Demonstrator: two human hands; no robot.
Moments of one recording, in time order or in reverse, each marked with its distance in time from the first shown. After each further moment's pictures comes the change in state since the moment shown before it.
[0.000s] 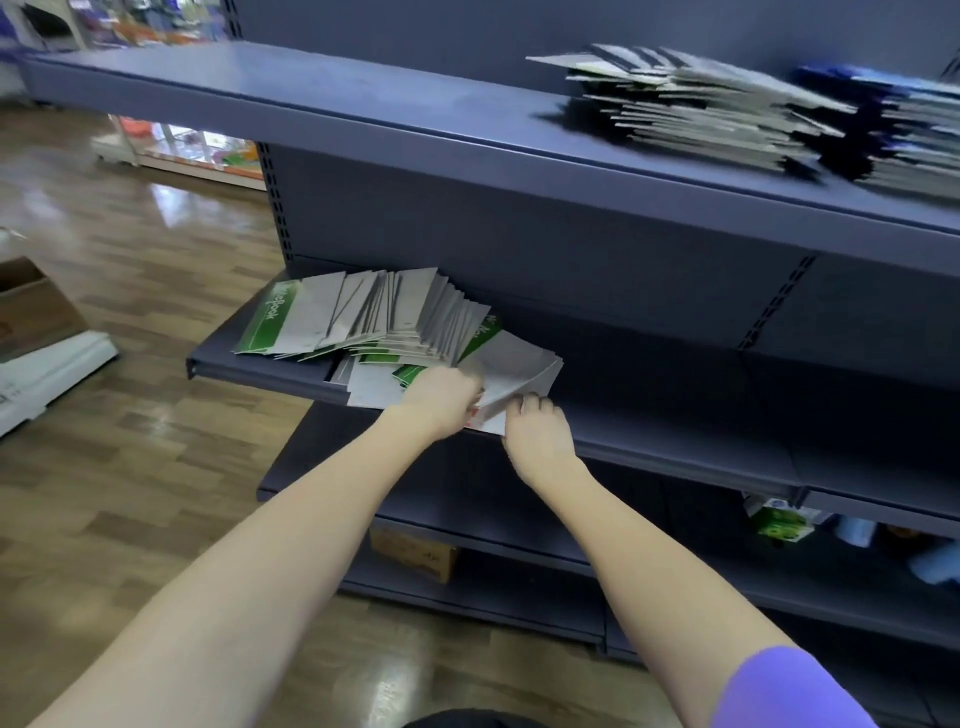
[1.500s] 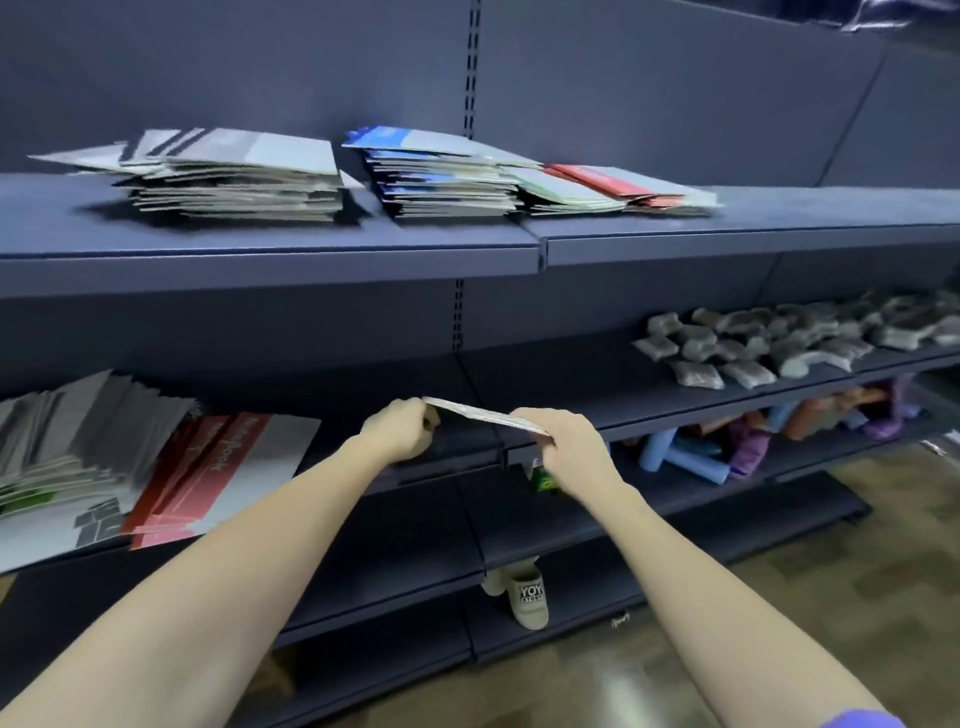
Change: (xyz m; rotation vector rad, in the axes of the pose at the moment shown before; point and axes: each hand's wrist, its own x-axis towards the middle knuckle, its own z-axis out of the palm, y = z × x) left_hand 0.118 0.284 -0.050 -0.423 -0.188 0.153; right_hand -0.219 0.336 0.001 0.698 0.363 0.380
